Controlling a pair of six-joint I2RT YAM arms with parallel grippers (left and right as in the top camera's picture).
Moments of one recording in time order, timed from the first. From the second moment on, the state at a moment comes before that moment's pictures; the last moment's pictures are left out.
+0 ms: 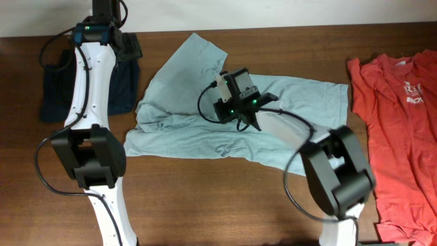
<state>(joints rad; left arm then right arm) 0.00 2.28 2.29 -1.08 -0.27 -0.25 0.49 2.01 1.36 -0.32 -0.18 0.05</state>
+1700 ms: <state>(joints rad) 0.00 2.28 2.29 -1.08 -0.27 -0.25 0.33 2.05 1.52 -0.65 -0.02 0.06</state>
